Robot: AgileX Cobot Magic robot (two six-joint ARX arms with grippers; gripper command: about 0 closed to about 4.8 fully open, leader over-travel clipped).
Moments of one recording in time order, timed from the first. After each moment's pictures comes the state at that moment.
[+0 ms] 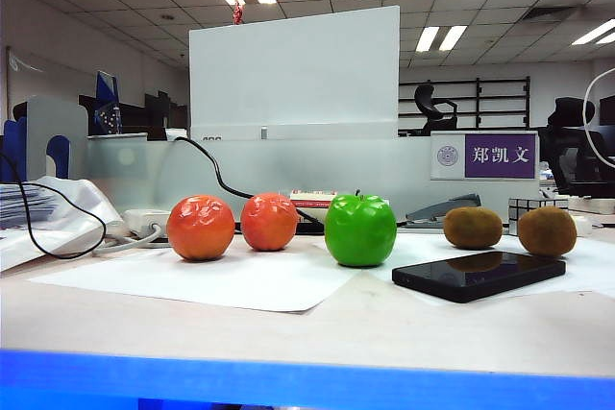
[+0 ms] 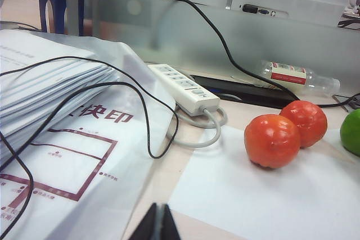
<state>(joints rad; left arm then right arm) 0.00 0.00 0.01 -0.01 0.07 -0.11 0.08 0.00 0.09 0.01 -0.23 0.29</state>
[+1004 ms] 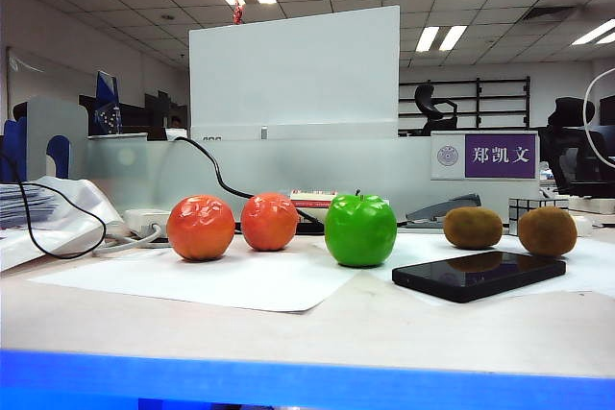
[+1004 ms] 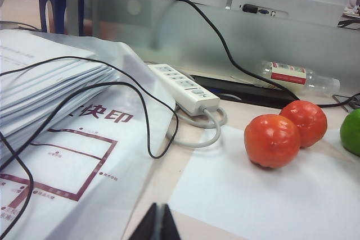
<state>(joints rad) 0.00 0.00 0.01 -0.01 0.07 -0.11 -0.10 0.00 0.01 -0.02 -0.02 0.05</state>
